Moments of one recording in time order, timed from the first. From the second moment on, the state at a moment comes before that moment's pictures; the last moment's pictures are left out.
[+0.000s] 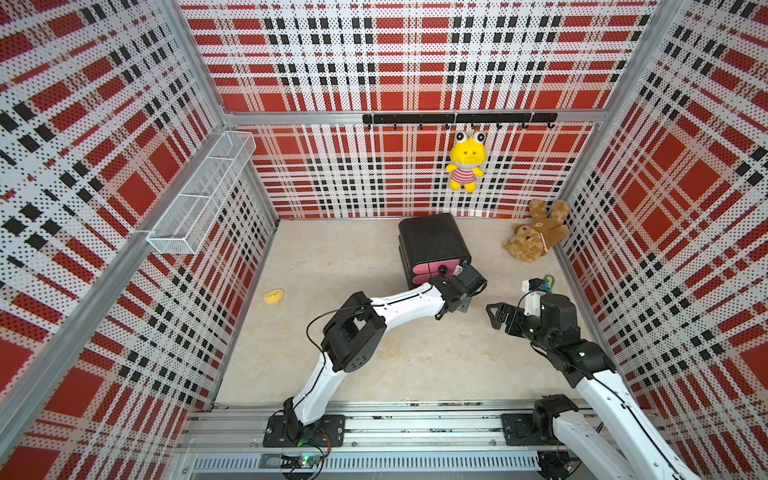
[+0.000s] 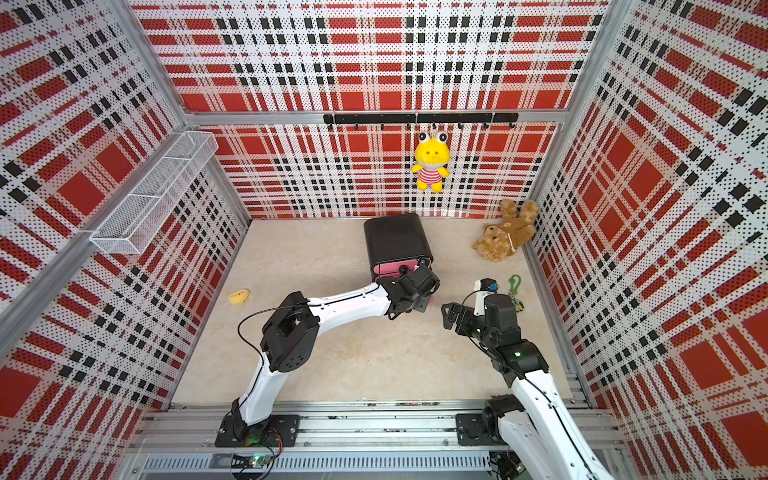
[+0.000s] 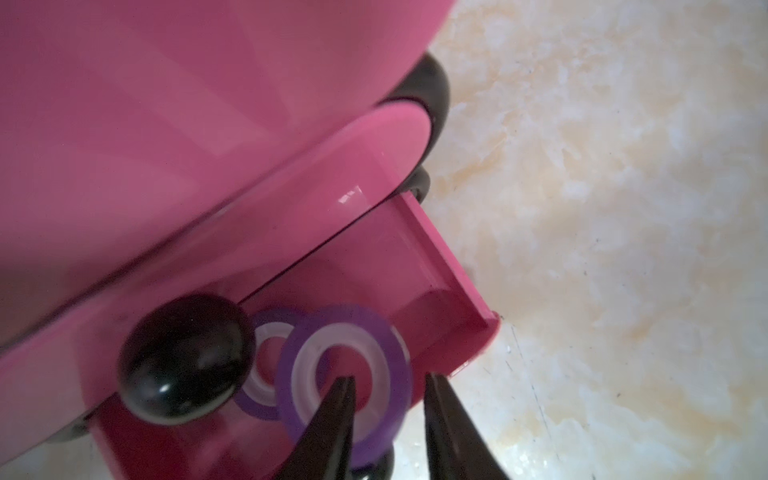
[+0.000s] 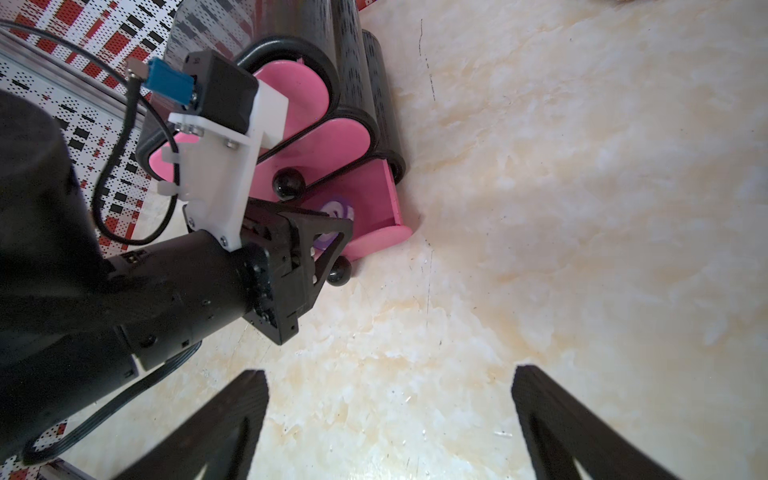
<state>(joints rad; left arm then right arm) -0.97 2.19 1.76 -0.54 -0.37 -0.45 0.21 0.70 0.57 -0.49 -0.18 0.47</state>
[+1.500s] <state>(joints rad) -0.72 1.52 1.40 -0.37 -0.07 -0.47 0.30 0.93 0.55 -0.38 -0.29 0.44</state>
